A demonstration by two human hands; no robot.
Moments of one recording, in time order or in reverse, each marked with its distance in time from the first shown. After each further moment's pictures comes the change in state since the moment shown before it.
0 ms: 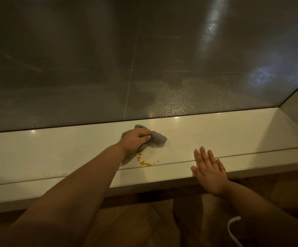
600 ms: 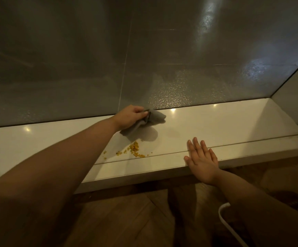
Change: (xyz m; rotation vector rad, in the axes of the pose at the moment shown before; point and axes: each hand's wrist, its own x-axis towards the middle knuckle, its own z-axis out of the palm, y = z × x) left_hand 0.014 0.051 -0.025 0.093 -0.094 0.026; right_hand -0.003 -0.001 0.001 0.003 0.046 0.001
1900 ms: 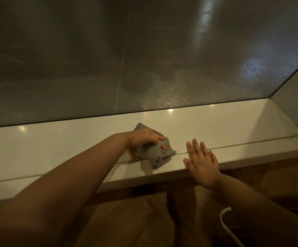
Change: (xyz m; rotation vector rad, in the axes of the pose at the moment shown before) left_hand 0.002 -0.010 0.050 0.159 -0.556 -0.093; right_hand 0.001 0.002 0.003 0.009 0.014 -0.008
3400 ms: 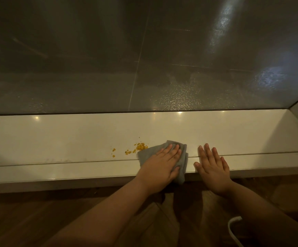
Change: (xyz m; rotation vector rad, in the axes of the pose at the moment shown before) left_hand -0.020 -0.007 0.107 0.515 0.577 0.176; right_hand 0.003 0.002 0.003 -0.020 0.007 -0.011
